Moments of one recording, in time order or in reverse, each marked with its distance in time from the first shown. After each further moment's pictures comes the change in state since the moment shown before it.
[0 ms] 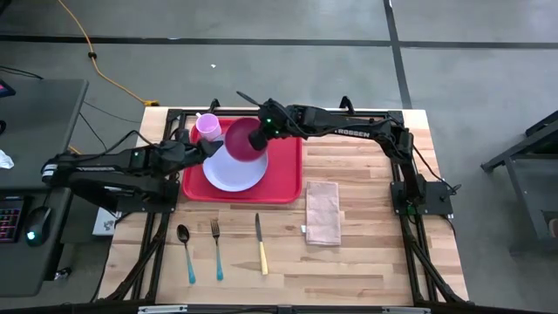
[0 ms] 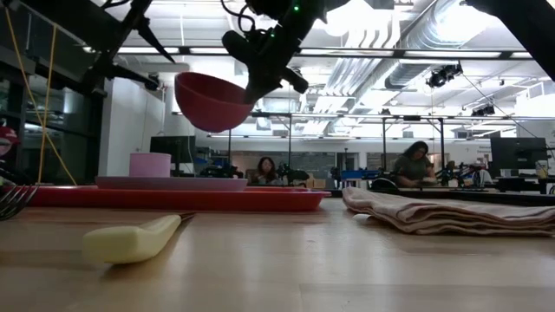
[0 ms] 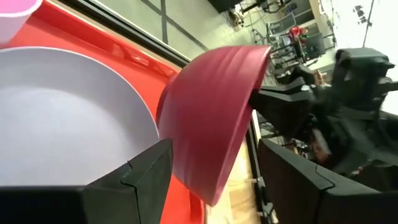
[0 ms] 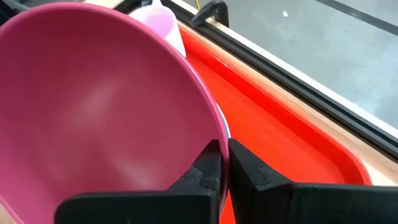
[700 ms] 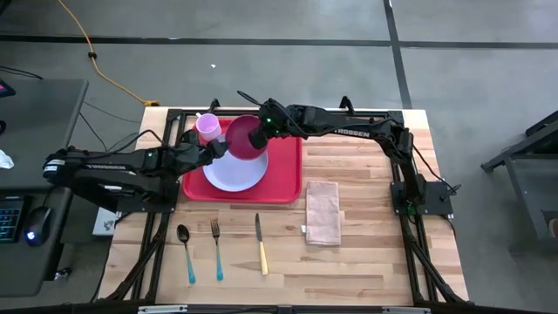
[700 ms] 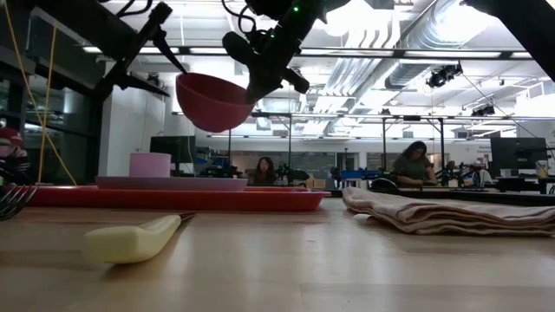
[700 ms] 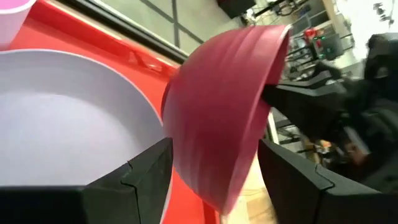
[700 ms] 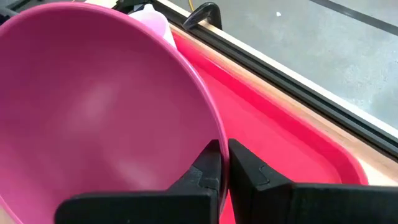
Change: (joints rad) left arm 0.000 0.145 0.002 0.084 -0.041 0.008; right arm -0.006 0.002 0.000 -0.005 0.023 0.026
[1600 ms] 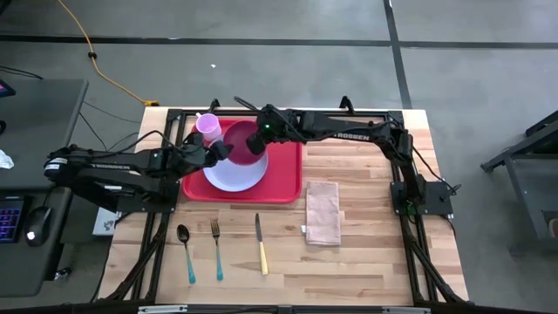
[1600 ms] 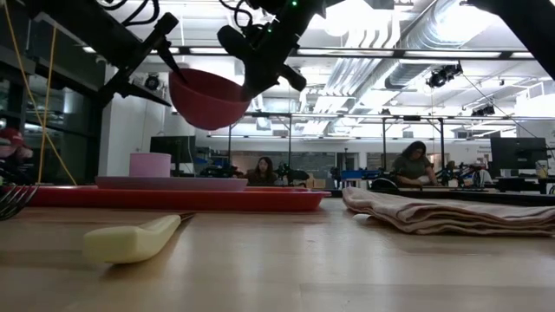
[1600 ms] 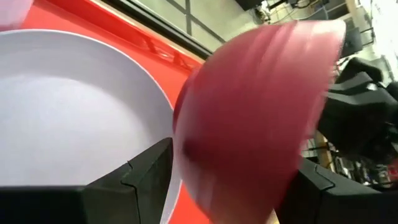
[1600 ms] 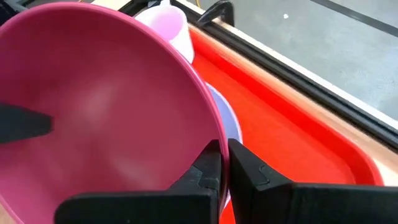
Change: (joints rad) left arm 0.000 0.054 0.000 -0.009 0.023 -0.050; right arm 0.043 0.000 0.000 0.006 0.010 0.001
